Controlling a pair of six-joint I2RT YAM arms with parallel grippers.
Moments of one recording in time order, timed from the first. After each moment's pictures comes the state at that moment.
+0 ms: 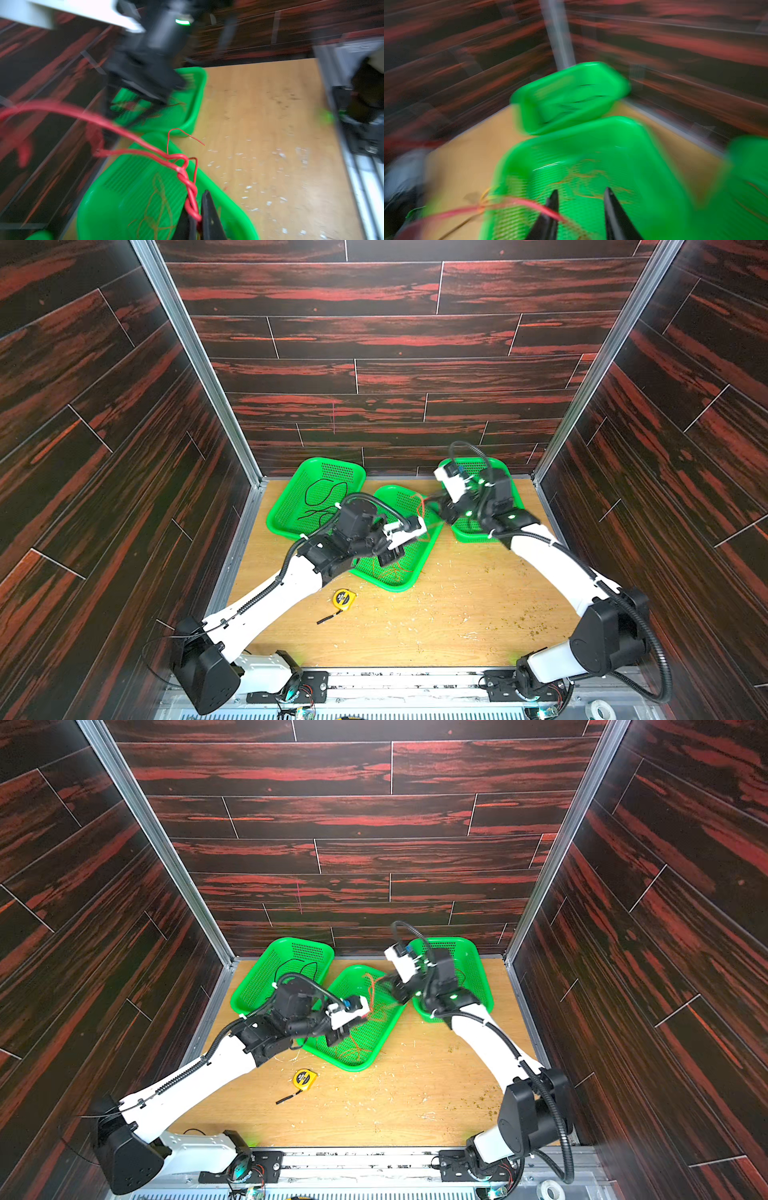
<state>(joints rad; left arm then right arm) -0.72 1.32 1.18 -0.34 0.42 0.54 0.36 1.50 1.28 -0.19 -0.47 -0.08</state>
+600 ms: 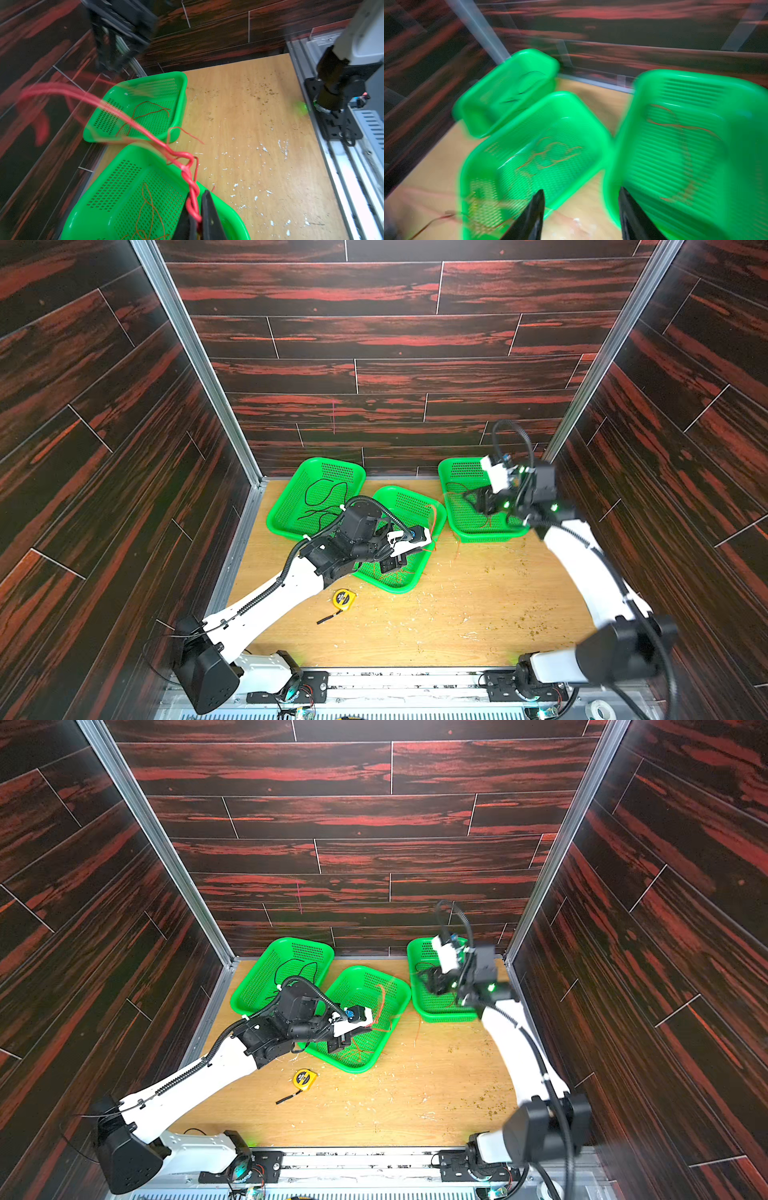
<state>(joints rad) -0.74 1.32 1.18 -0.39 0.49 0.60 0.13 1.48 1.45 -0.57 -0.39 -0.01</state>
